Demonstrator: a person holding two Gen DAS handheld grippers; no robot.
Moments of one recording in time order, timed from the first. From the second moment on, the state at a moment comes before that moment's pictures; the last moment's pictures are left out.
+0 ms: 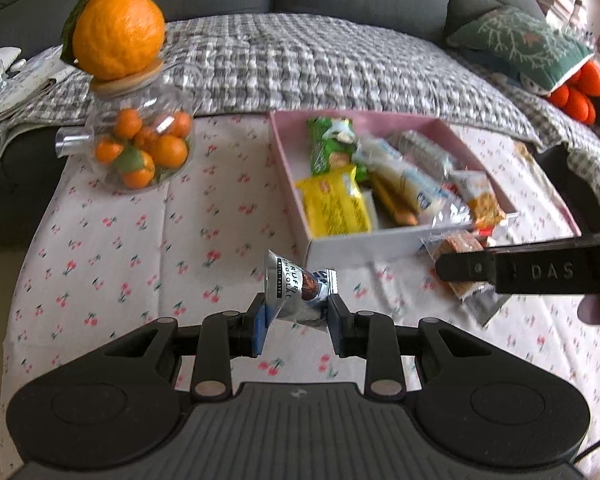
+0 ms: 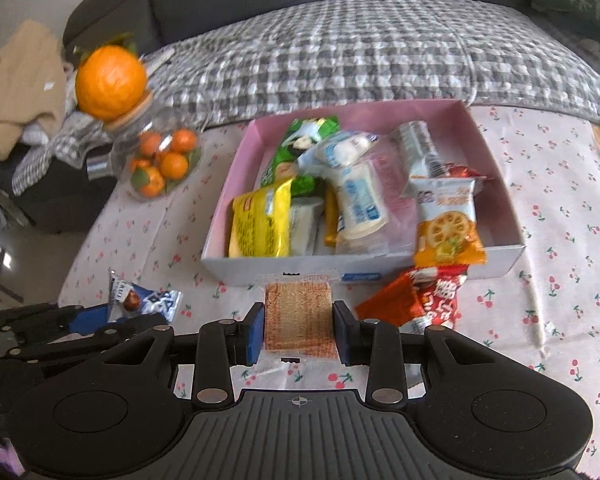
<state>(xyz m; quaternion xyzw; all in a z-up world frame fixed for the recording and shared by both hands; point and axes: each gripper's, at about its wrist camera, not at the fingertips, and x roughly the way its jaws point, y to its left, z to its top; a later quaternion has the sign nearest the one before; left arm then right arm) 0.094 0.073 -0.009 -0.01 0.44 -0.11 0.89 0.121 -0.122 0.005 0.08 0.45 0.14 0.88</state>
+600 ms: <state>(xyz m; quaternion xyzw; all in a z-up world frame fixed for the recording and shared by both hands) 0.136 0.023 -0.009 -0.03 0.43 -0.12 0.89 0.157 -0.181 0.011 0.18 0.42 0.08 0.89</state>
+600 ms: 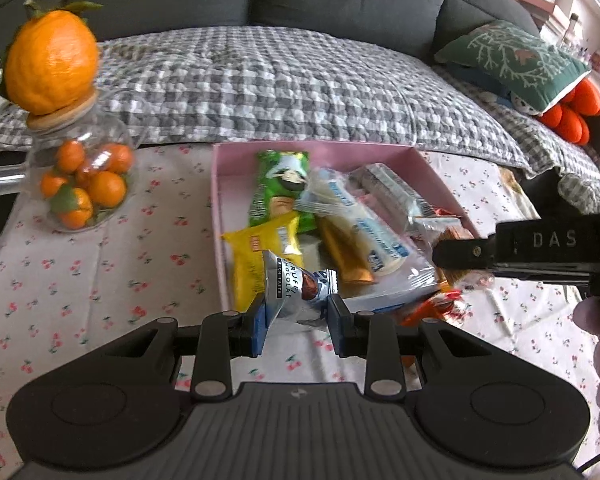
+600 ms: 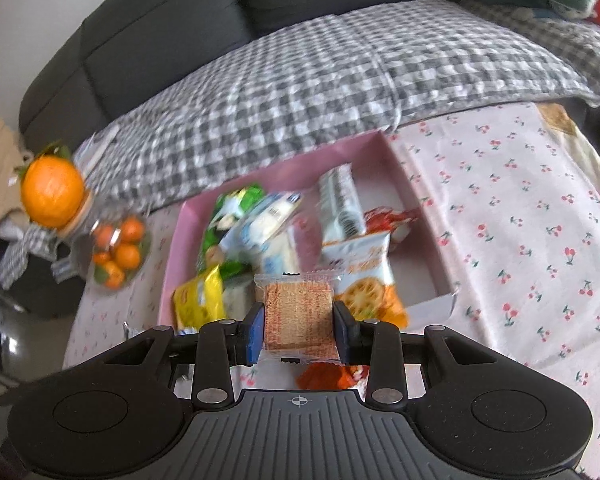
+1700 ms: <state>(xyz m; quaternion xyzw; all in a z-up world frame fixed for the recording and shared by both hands) 0.171 -0.016 -0.021 -0.02 0.44 -0.09 0.89 0.201 -0.225 -0.013 0.24 0.36 -0.03 0.90</state>
